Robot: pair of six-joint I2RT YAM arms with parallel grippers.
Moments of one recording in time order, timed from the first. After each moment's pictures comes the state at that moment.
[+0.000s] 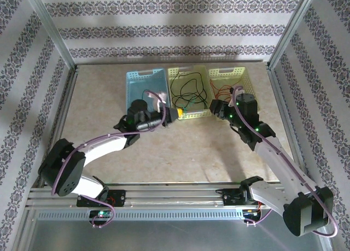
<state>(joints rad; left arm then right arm) -0.57 1.43 0.76 0.50 0.45 -0.71 0.30 1.00 0.79 -0.26 -0.12 0.52</state>
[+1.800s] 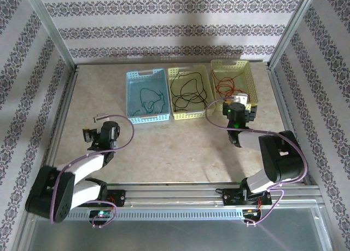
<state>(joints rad) -0.22 1.19 0.31 0.26 -0.76 -0.12 0.16 1.52 0.50 0.62 0.52 0.01</state>
